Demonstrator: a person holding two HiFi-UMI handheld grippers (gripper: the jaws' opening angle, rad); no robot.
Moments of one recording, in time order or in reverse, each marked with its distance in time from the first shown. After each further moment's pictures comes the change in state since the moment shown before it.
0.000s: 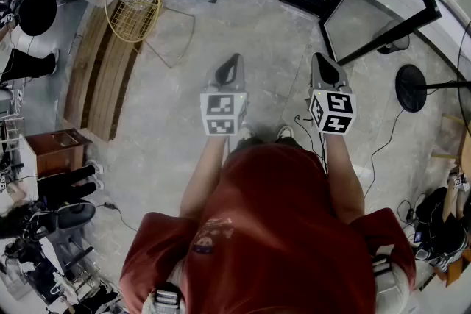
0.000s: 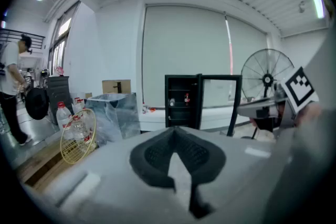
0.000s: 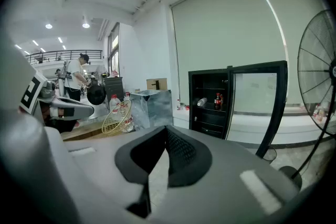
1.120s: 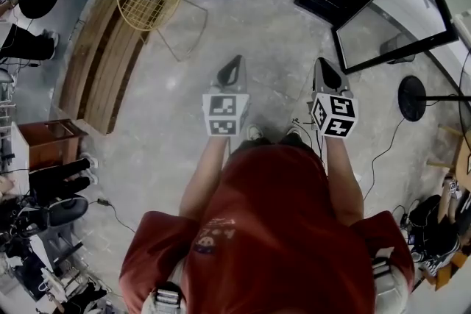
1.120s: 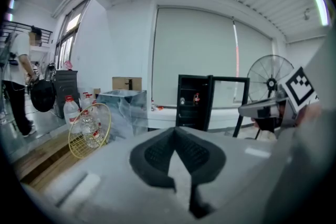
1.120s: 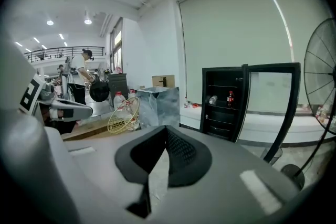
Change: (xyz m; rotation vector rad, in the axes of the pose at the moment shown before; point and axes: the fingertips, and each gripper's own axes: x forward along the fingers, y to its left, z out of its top) left arm -0.052 0.110 -0.033 -0.054 -0.008 0.024; right arm 0.035 0.114 -0.003 -0.012 0.028 0.011
